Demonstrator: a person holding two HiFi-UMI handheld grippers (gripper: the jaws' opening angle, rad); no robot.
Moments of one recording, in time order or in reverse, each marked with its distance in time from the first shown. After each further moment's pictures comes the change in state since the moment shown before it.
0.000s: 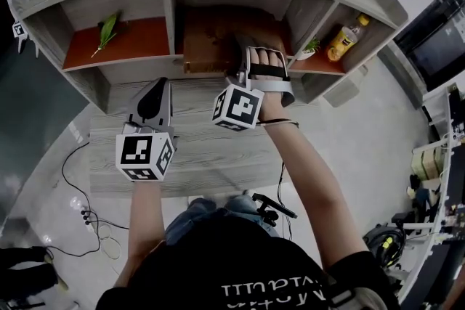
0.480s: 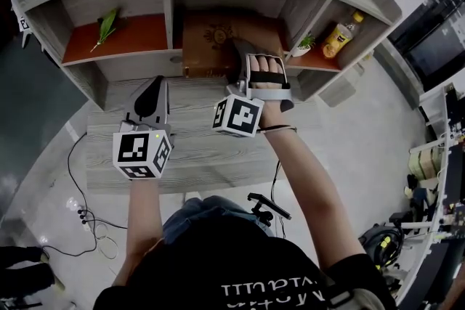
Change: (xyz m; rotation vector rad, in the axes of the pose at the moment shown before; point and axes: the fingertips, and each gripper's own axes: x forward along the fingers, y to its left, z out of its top) left arm -0.013 -0.004 0.001 -0.009 -0.017 0.011; right arm -0.032 0.003 0.000 -0.008 -0.024 -0.063
